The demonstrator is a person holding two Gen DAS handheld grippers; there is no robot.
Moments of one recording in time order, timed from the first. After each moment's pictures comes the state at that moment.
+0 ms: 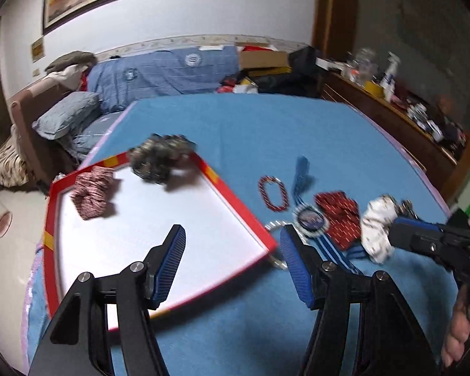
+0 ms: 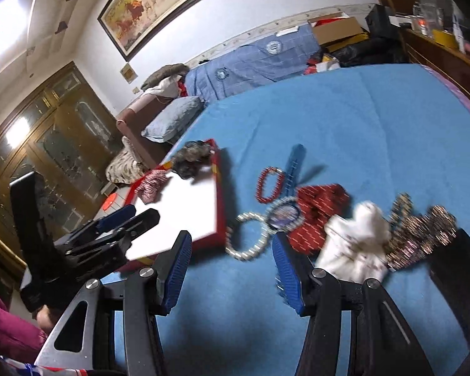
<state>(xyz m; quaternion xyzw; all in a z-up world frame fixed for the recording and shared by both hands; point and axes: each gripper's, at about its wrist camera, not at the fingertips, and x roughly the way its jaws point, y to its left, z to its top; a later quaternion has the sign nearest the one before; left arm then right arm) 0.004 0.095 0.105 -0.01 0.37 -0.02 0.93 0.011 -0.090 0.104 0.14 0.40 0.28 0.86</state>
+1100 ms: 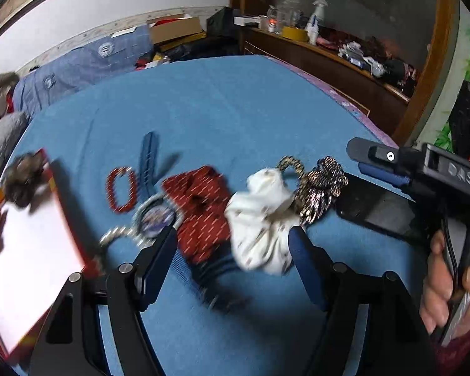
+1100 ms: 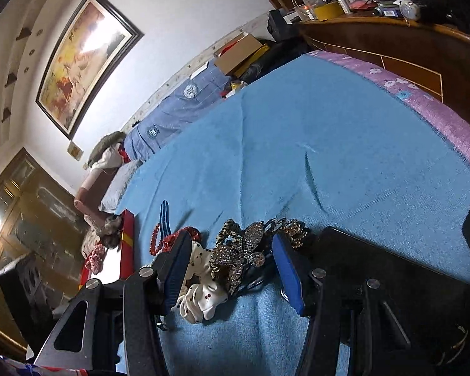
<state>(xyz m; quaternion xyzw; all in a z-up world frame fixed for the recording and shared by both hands) 0.053 -0.060 0.065 0.05 0.42 -0.16 0.89 0.026 -0.251 0.059 0.28 0.36 0.14 0.88</state>
